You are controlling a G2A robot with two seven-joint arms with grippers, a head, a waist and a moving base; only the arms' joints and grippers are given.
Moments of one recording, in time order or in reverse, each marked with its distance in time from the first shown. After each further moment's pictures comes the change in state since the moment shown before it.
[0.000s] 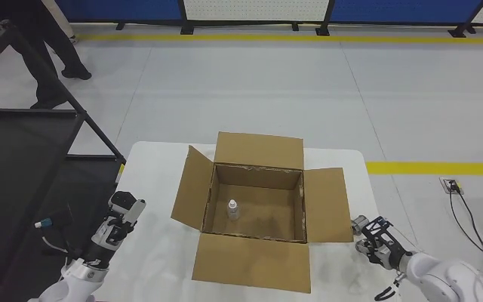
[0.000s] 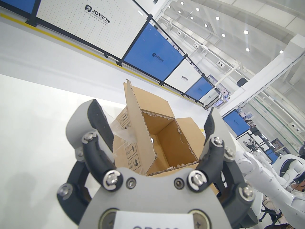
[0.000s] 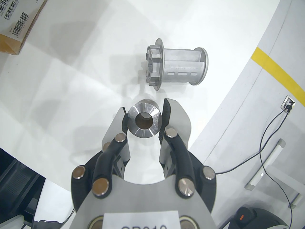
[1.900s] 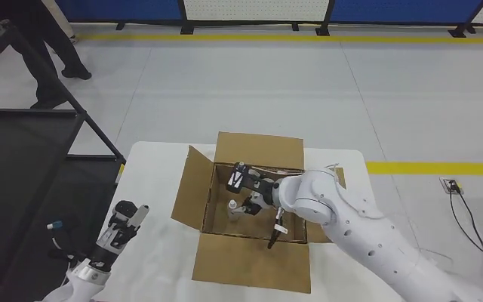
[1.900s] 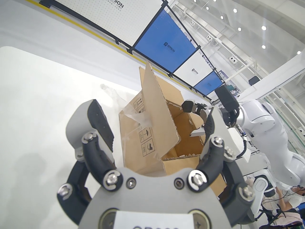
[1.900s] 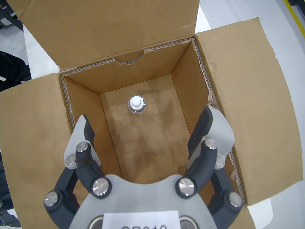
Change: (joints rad) left arm 0.016 0.008 0.004 0.058 0.012 0.034 -0.031; right arm 0.976 -0.227 -1.005 0.153 0.320 0.111 0.068
